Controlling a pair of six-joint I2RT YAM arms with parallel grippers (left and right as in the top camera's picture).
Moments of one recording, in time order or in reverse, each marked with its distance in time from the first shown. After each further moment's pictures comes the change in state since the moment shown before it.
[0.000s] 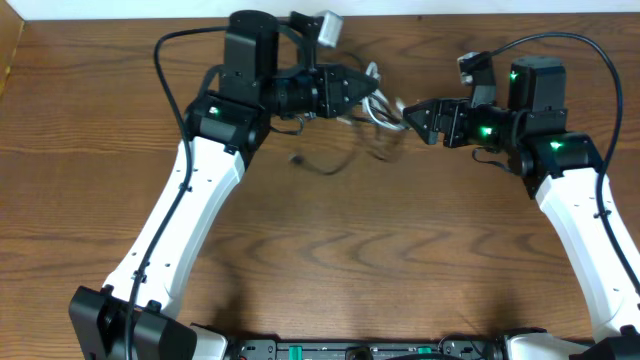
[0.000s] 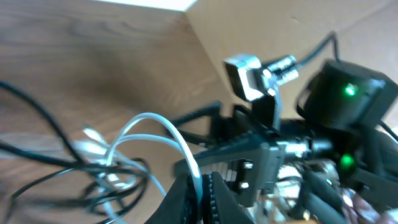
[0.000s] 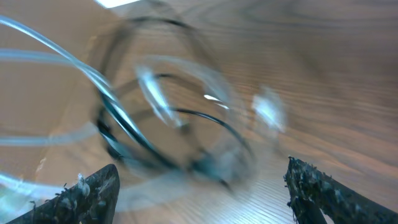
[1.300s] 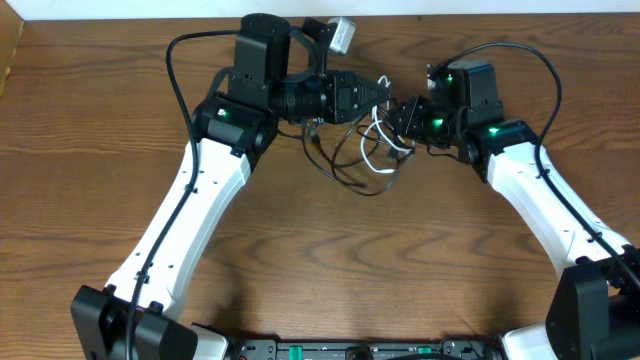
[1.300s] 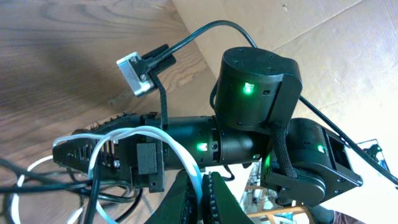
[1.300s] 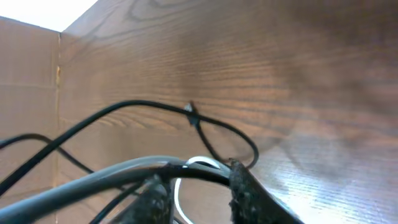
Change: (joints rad) left arm -0.026 0.001 0.000 -0.007 0.018 -0.014; right arm 0.137 0.209 0.000 0.130 0.218 0.344
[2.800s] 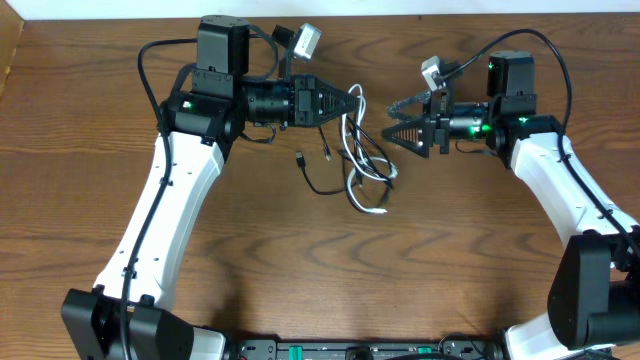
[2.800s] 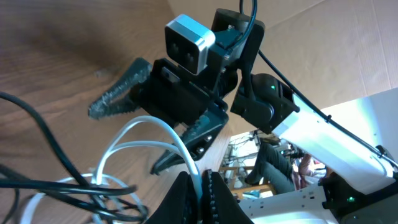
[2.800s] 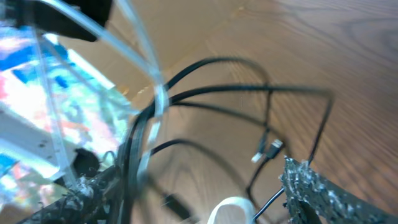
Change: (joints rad) left arm 0.142 0.000 0.000 -0.178 0.237 0.107; right arm -0.166 0.068 -0.001 0.089 -0.879 -0.743
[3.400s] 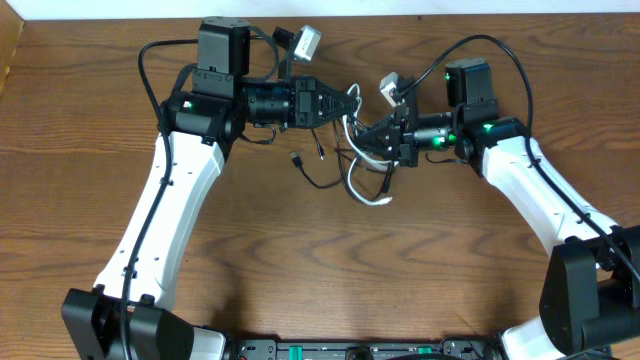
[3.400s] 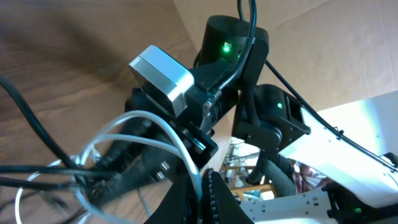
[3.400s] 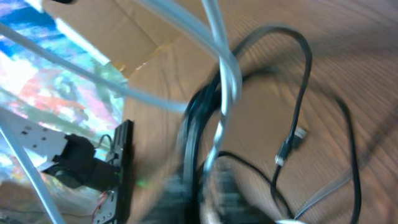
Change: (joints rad) left arm 0.000 0.000 0.000 -0.020 -0.014 0.007; right arm 0.146 0.000 0.000 -0.041 0.147 -0.004
